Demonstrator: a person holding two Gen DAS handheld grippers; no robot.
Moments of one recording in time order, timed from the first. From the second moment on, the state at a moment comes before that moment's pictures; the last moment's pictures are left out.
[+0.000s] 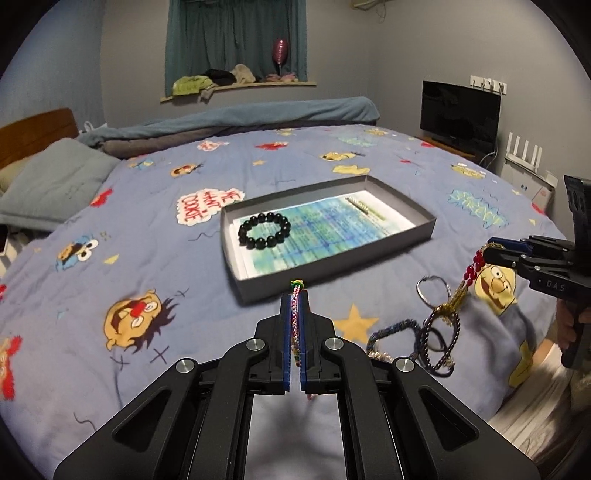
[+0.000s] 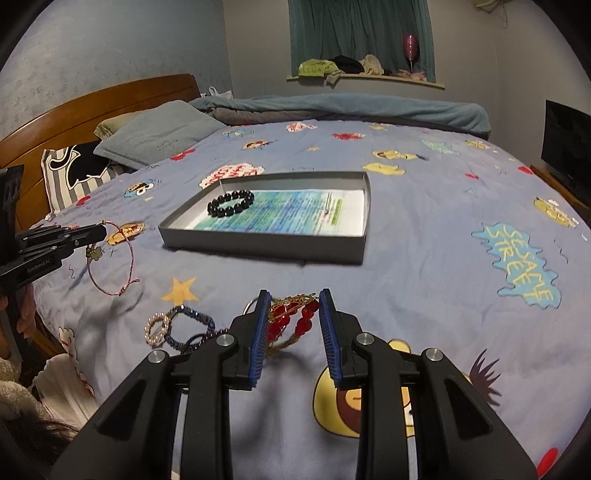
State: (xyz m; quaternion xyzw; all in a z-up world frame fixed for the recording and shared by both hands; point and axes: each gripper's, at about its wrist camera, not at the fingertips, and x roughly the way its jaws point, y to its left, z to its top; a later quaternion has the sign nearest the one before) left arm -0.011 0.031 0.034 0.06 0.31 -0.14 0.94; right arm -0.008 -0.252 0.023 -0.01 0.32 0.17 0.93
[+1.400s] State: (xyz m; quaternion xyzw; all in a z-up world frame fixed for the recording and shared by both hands) left arm 0.132 -0.021 0.069 0.09 0.31 -0.19 0.93; right arm 0.133 -0.238 0.096 -0.03 0.26 0.15 0.95
